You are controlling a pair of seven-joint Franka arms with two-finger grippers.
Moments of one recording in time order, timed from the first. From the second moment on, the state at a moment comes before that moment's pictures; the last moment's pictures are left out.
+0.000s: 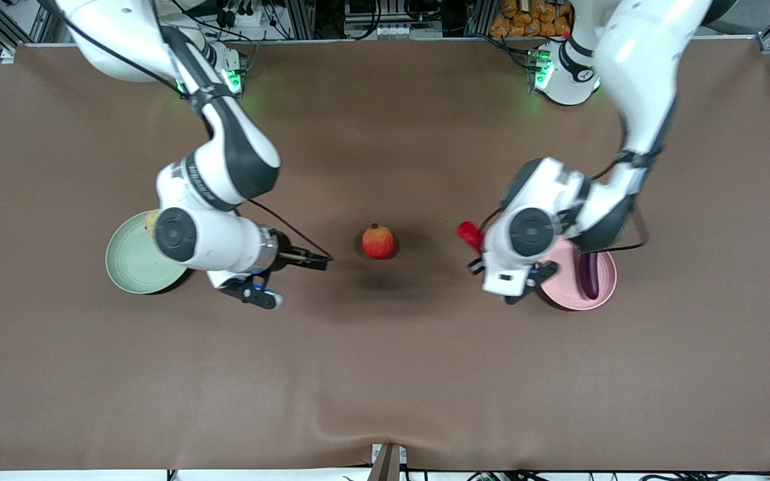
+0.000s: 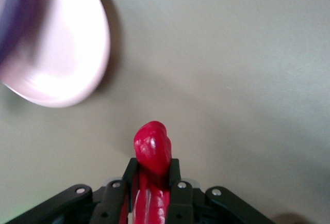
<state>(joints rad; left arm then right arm) -0.17 0.55 -0.32 -1.55 0.13 1.86 -0.97 0.35 0.57 0.14 -1.45 0.31 1.97 0.71</state>
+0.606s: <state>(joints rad) 0.12 0.51 -0.32 -1.69 0.14 1.92 -0.29 0.47 0.65 0.14 -1.45 0.31 2.14 0.90</state>
